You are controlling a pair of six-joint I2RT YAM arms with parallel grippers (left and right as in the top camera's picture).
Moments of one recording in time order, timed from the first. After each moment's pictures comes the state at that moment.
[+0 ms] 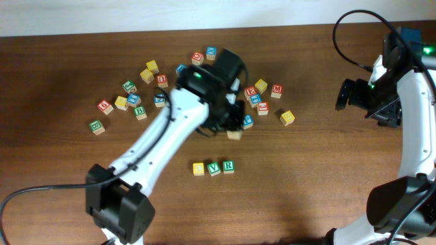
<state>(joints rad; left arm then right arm) -0.61 1.91 1.83 -1.25 0.25 -0.48 -0.24 1.76 1.80 -1.53 -0.05 0.20</state>
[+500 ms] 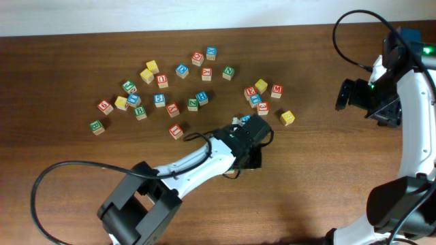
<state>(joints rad) -0.85 1.90 1.25 -0.59 0.05 -0.76 -0.24 1.76 1.80 -1.53 -0.05 0.20</state>
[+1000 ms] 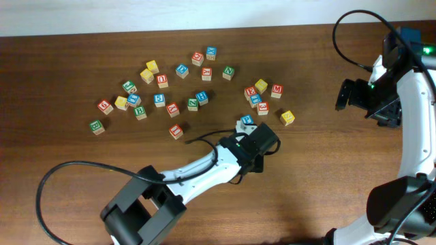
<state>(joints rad) -0.91 1.90 1.22 -0.55 -0.11 -0.77 -0.24 1.76 1.80 -1.53 -0.05 0.20</state>
